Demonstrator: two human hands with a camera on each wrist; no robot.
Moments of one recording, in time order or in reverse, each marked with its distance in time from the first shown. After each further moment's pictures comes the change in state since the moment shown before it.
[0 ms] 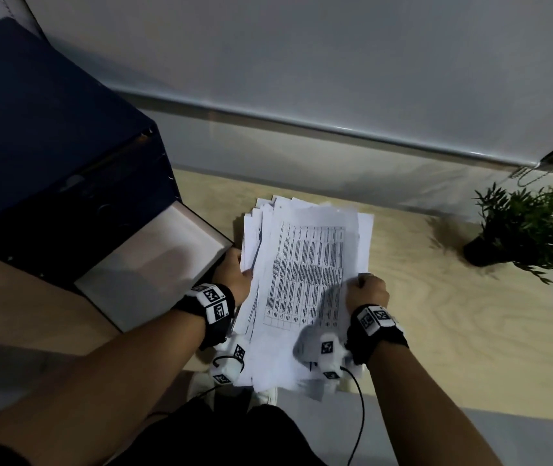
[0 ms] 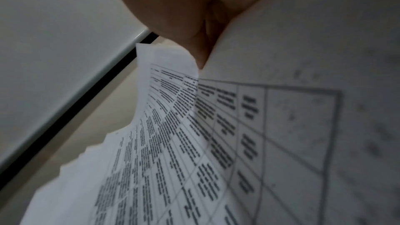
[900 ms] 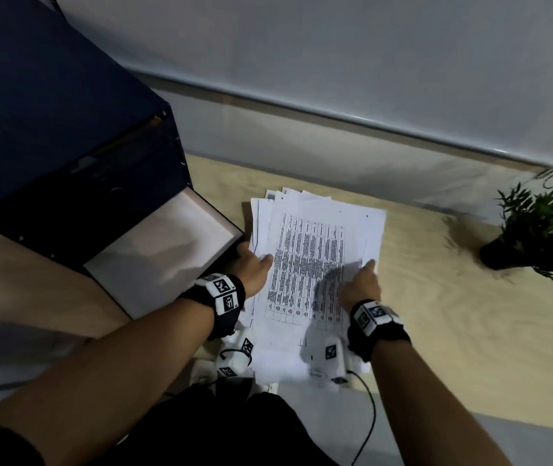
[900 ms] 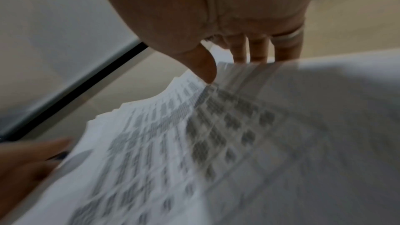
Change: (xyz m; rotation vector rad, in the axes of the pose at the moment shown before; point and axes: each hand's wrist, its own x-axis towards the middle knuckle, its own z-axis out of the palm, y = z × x) left_hand -0.014 0.020 0.005 -0.016 -0.059 -0.139; right_hand -0.004 -0.015 0.024 -0.201 -0.181 -0.056
